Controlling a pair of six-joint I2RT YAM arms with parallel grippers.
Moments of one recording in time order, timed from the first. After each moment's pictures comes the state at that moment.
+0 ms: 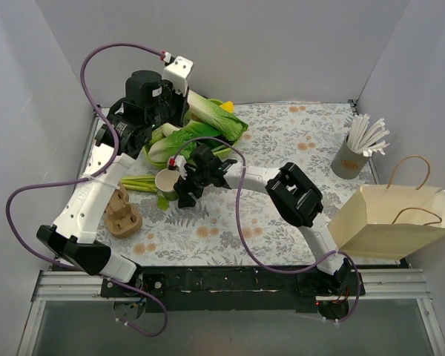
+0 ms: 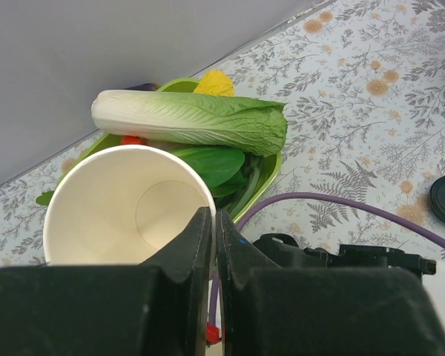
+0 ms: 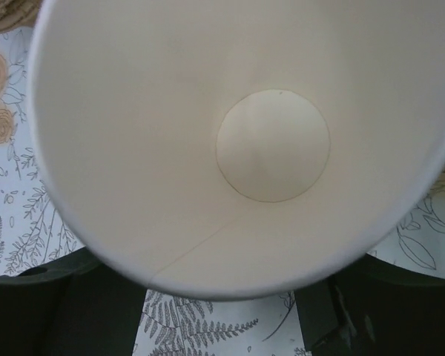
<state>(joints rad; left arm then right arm) -0.48 1.46 1.83 -0.70 -0.01 0.11 0.90 2.23 1.61 -0.13 -0.60 -0.14</state>
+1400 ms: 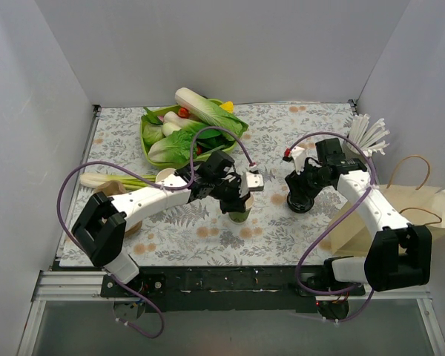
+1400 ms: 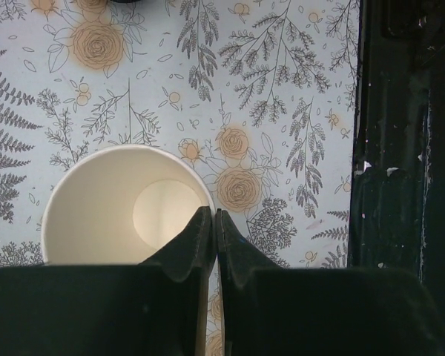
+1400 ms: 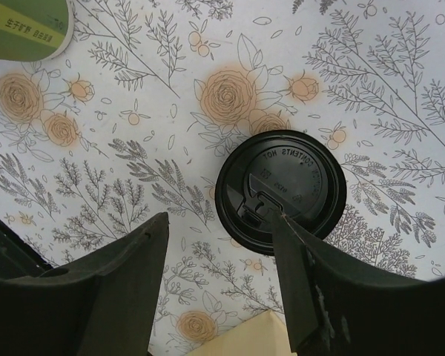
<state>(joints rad) -0.84 1.59 1.15 -0.41 0.57 0.41 0.18 1.30 0.98 -0.79 -0.43 -0.54</state>
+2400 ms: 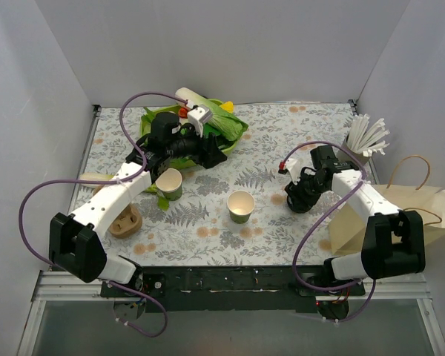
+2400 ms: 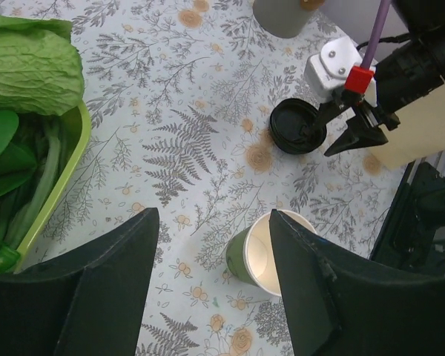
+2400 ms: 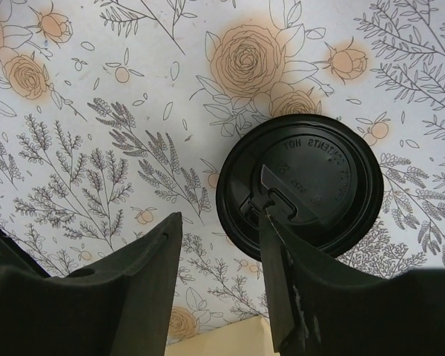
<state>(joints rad) -0.50 1.41 1.21 -0.21 0.55 -0.08 0.18 1.37 0.90 -0.80 -0.42 -0.71</state>
